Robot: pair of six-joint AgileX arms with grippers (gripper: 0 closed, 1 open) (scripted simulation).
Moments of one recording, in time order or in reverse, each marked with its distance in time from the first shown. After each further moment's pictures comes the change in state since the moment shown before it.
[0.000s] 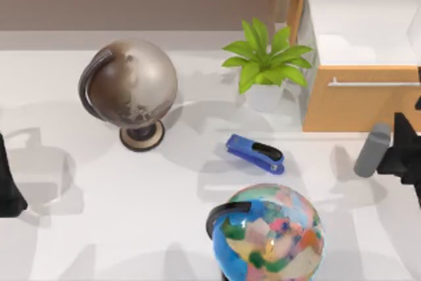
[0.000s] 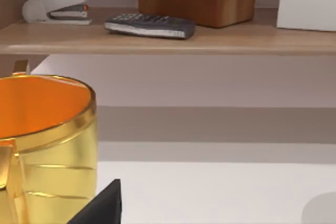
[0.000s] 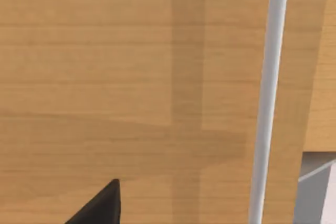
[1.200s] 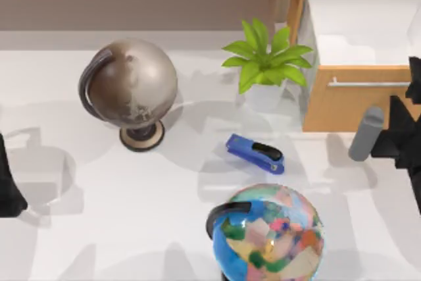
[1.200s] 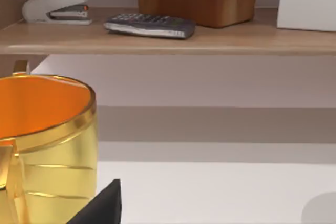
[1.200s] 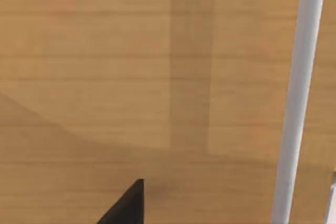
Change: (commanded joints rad) left arm 0.000 0.000 0.000 0.000 0.000 0.000; right arm -0.035 0.020 0.095 -0.072 -0.034 -0.007
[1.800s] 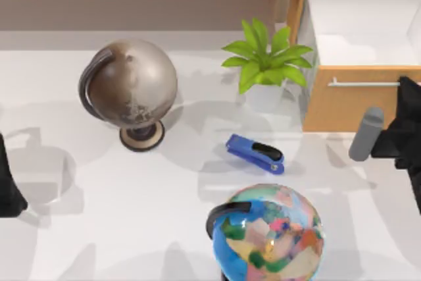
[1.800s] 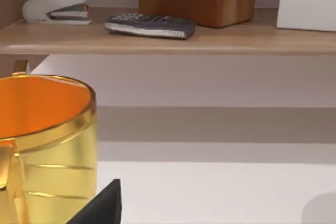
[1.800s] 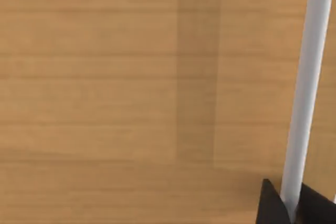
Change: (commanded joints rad) left arm 0.000 0.000 0.000 0.000 0.000 0.000; right arm 0.000 0.000 0.000 0.000 0.000 0.000
